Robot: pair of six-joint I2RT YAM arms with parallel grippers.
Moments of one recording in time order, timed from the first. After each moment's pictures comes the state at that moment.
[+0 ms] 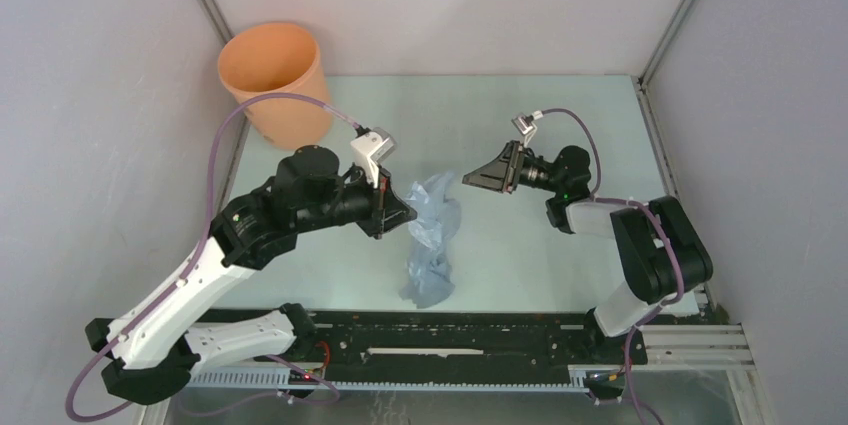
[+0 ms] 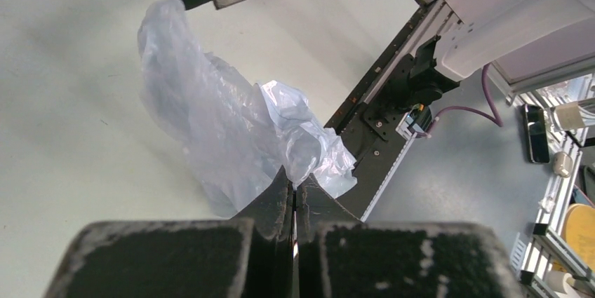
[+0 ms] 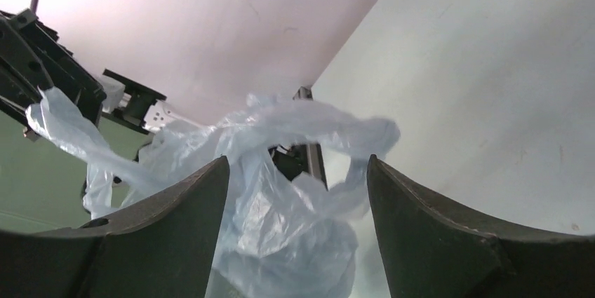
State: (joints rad) left arm -0.87 0.95 1.29 -0.77 0.19 -0.35; right arm 0.29 1.59 0.62 1.16 -1.04 1.12
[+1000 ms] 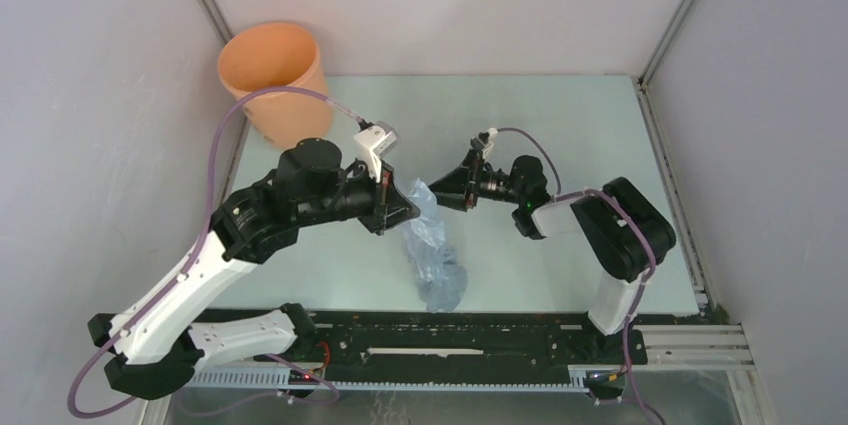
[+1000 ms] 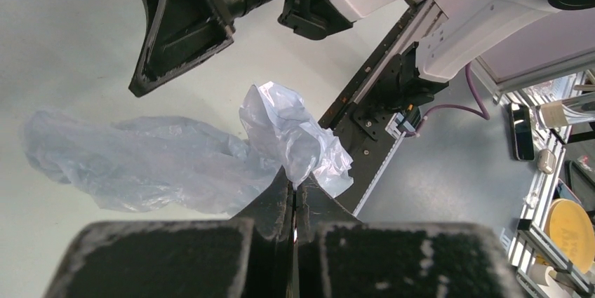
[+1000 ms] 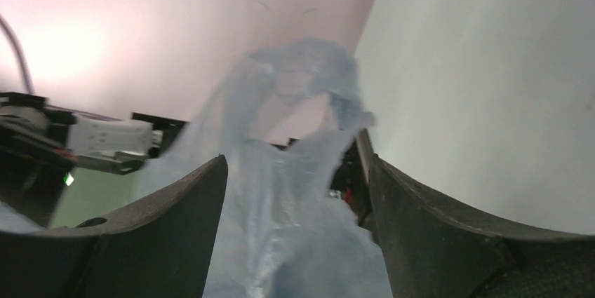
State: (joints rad) left arm -0.87 0.99 1.36 -0.80 0.21 -0.37; right arm 0.52 1.83 0.70 1.19 -0.85 1.35
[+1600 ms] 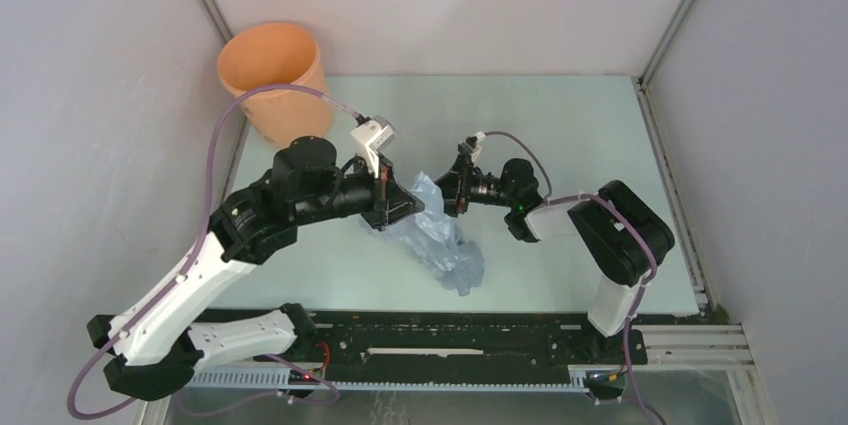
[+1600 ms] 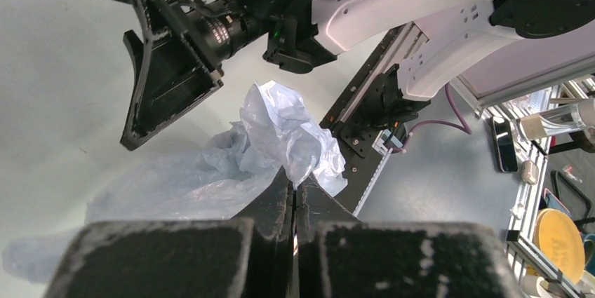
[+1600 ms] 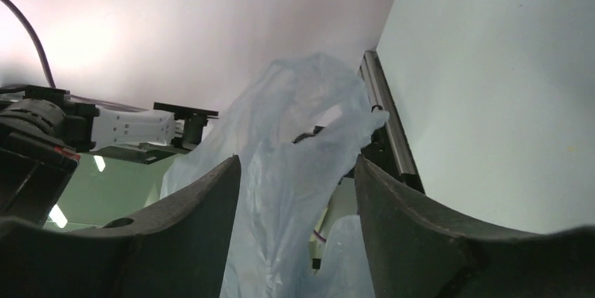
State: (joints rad) left arm -0.87 0.98 1.35 -0.74 0.23 -0.39; right arm 0.59 1.77 0.70 1.16 -0.83 1.43
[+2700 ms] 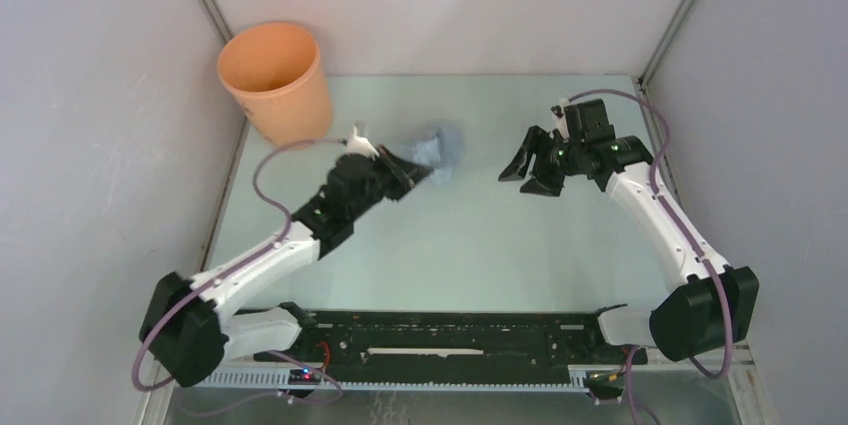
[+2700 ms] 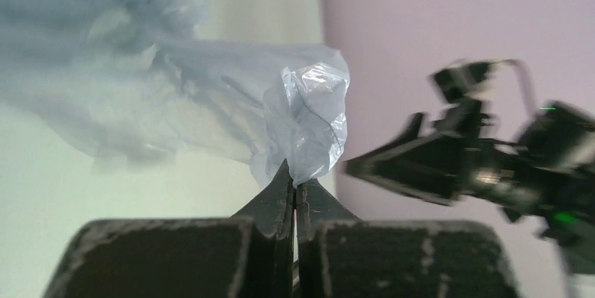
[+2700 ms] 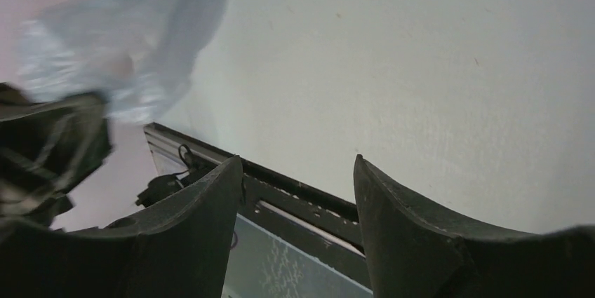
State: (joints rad) left arm -0.63 1.12 0.83 0.10 0.00 -1.09; right arm 0.27 1.33 1.27 -0.80 -0.42 0.65
